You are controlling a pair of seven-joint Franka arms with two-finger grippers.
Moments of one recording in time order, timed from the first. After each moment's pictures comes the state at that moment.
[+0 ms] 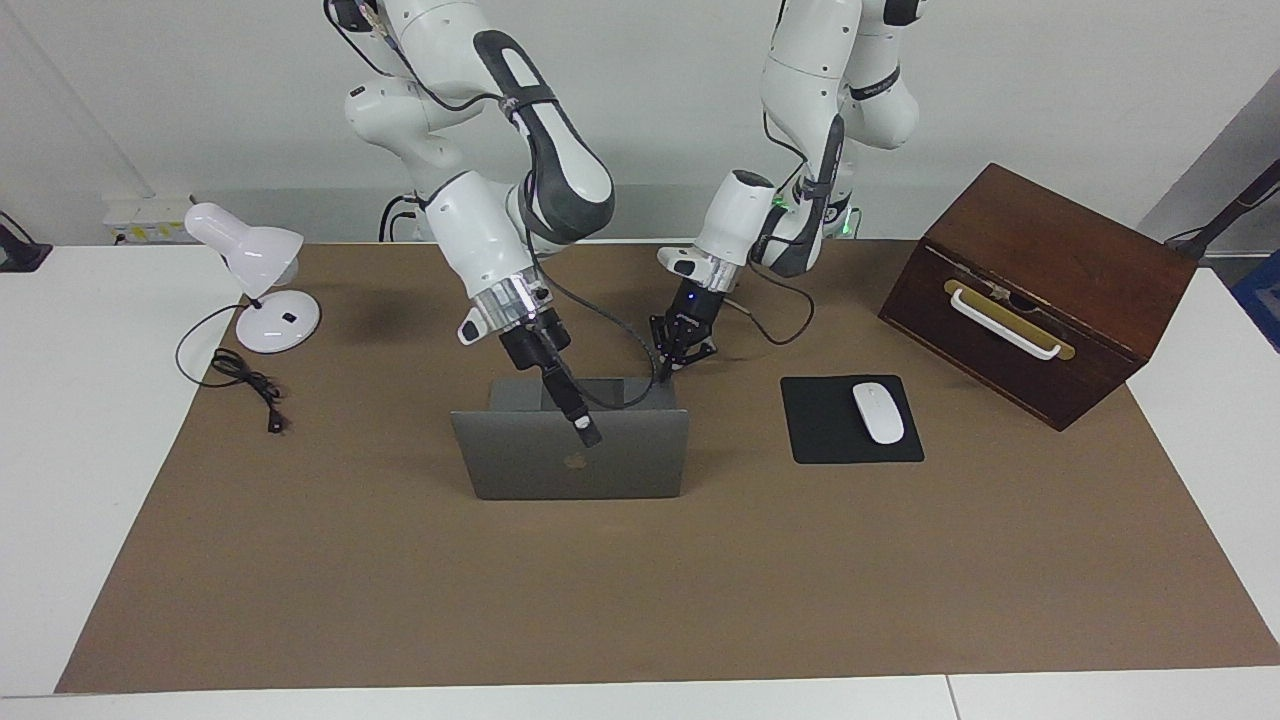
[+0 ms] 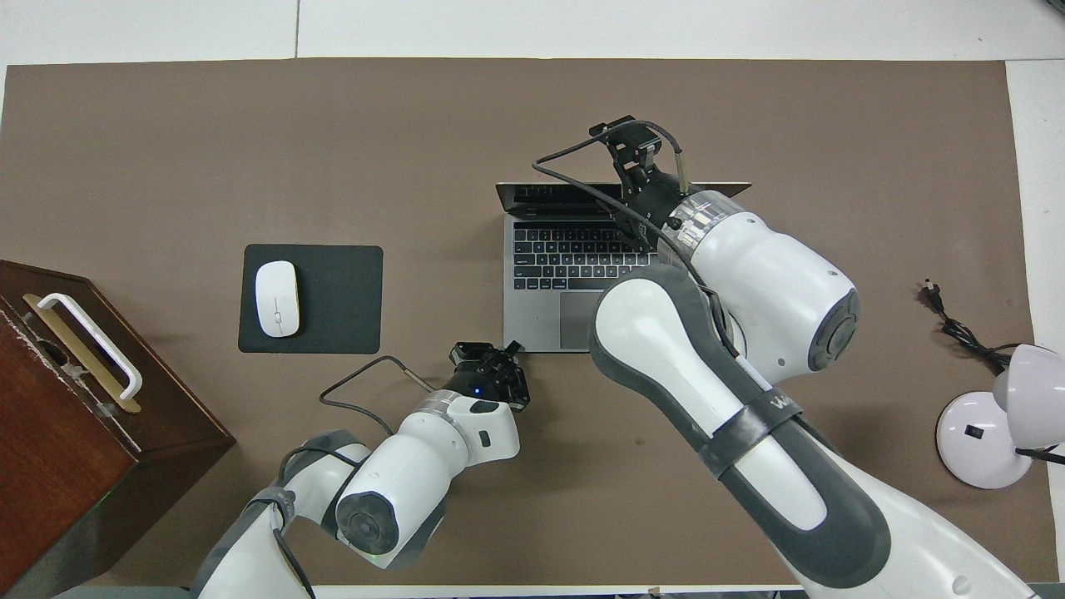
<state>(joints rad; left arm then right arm) -0.76 0.23 -0.01 -2.55 -0.10 3.49 0.11 0.46 0.29 0.05 -1.91 1.13 3.06 0.61</state>
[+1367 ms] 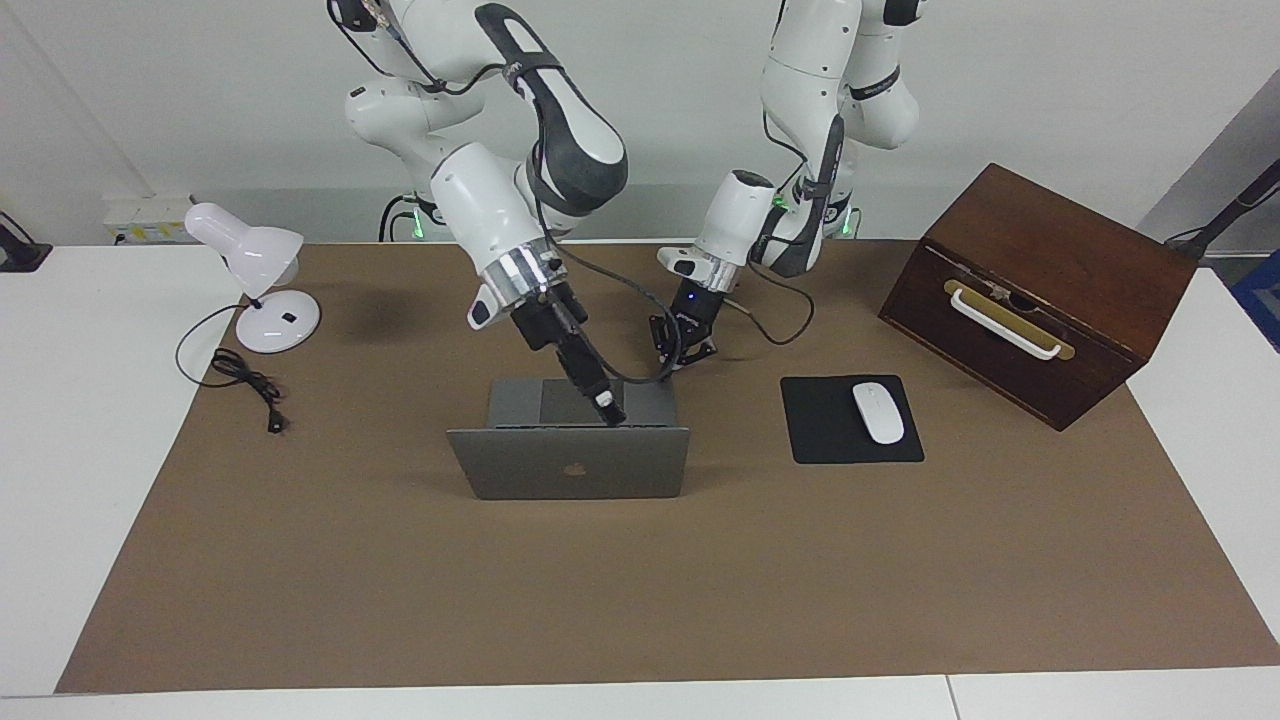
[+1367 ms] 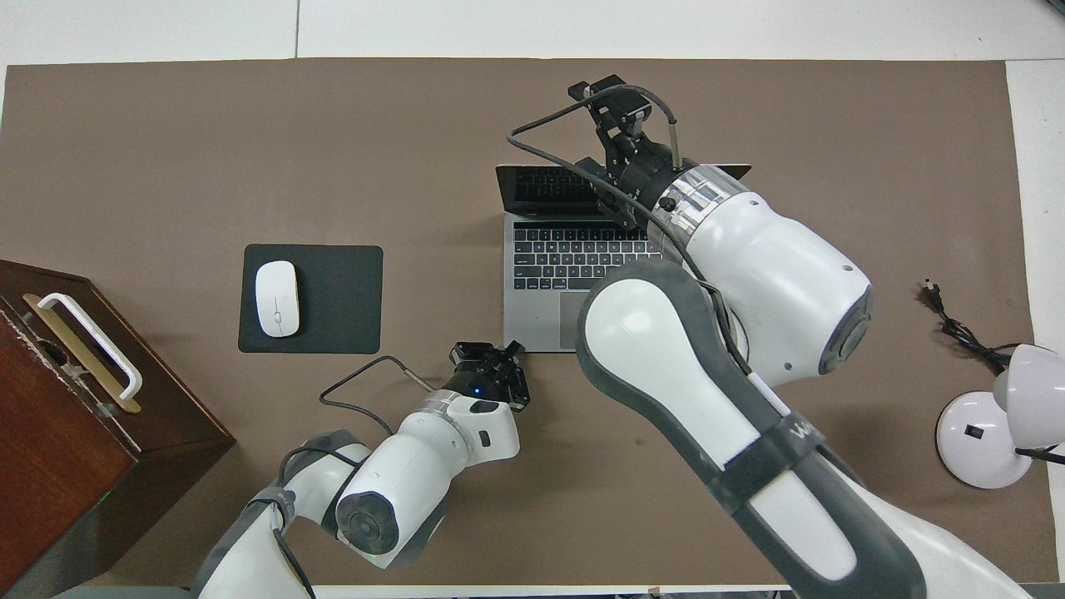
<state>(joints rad) -0.76 0.23 -0.01 -2.55 -0.10 3.49 0.11 0.49 0.23 0.05 -1.83 1.13 3.07 0.60</state>
